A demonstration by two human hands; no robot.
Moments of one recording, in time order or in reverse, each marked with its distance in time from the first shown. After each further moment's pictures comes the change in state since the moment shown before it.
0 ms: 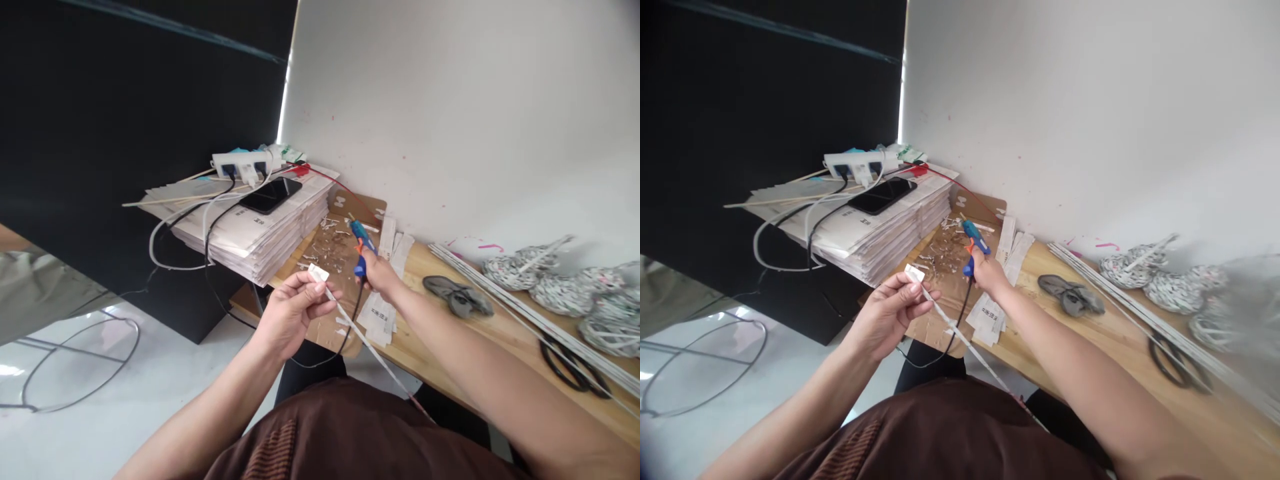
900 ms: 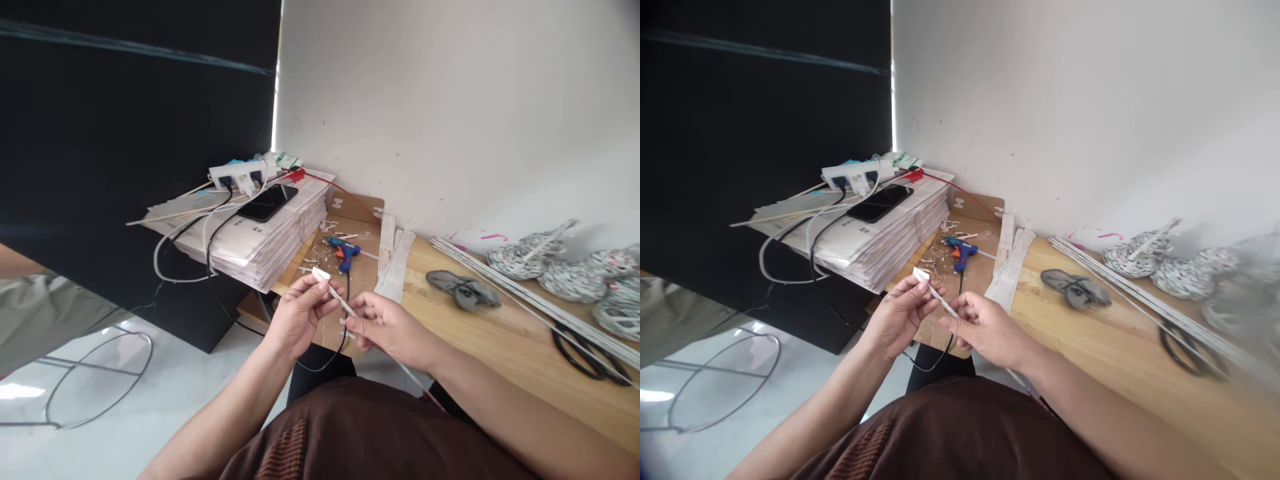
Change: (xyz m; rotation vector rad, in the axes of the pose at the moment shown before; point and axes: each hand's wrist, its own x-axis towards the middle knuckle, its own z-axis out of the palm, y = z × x) left_hand 0.013 -0.009 0.000 -0.012 0.033 -0.031; right_hand -0.101 0.011 0.001 0.286 -0.438 -0.188
